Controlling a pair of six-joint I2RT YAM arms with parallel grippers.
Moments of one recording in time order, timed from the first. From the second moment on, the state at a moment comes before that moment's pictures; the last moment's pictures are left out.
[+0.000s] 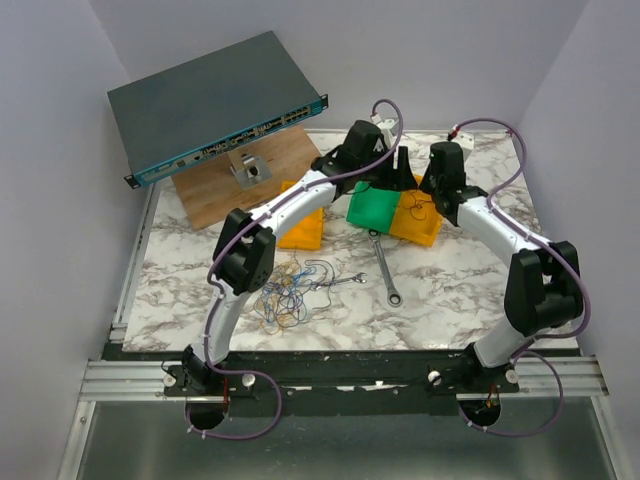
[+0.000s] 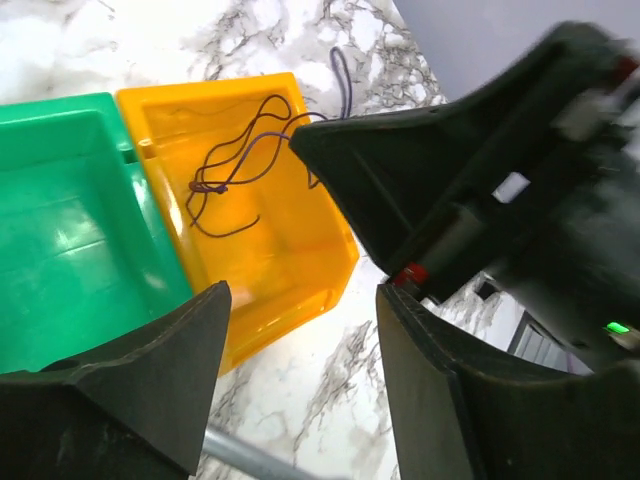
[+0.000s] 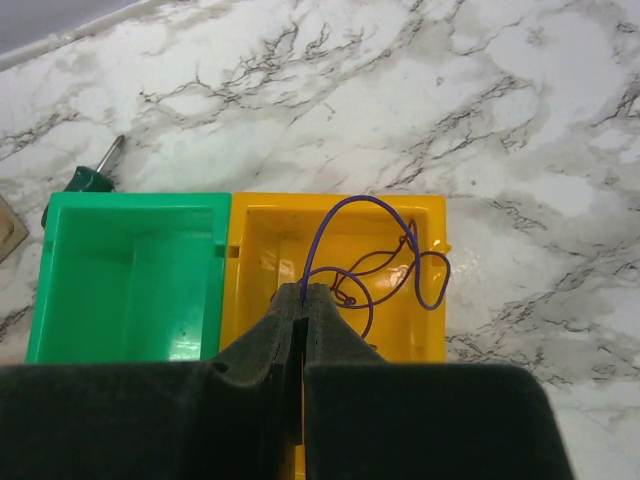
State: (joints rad) left arm -0.71 2.27 2.07 -0.24 0.40 -0.53; right arm 0.26 1.62 1.16 -0.08 0.41 0.40
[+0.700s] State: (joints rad) left arm -0.67 1.38 1.07 -0.22 0.19 -0.41; right arm 0.25 1.75 1.15 -0.16 0.28 0.48
